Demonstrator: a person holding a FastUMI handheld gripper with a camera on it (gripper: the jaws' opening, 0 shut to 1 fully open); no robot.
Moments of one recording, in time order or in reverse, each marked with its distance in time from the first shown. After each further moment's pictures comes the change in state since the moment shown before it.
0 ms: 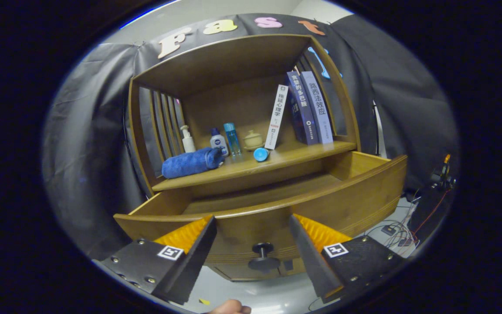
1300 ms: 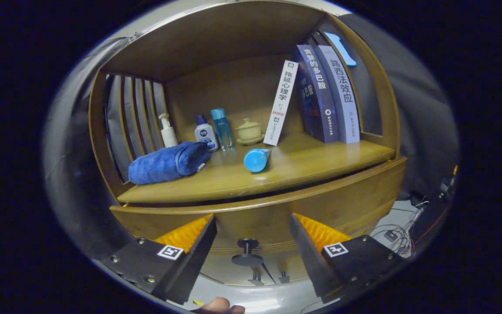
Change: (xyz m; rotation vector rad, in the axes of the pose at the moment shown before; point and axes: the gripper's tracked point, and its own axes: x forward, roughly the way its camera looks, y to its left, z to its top) arm 0.128 -0.012 0.019 -0.014 0.103 0.001
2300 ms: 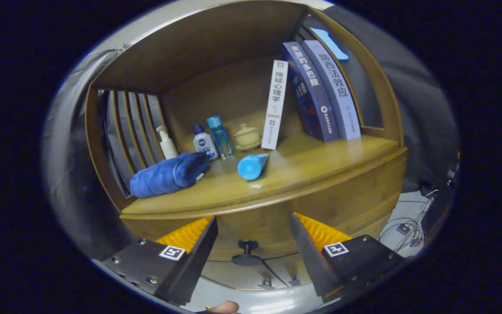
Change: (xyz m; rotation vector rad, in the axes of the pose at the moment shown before) arm -0.003 0.005 0.021 0.062 -0.058 0.042
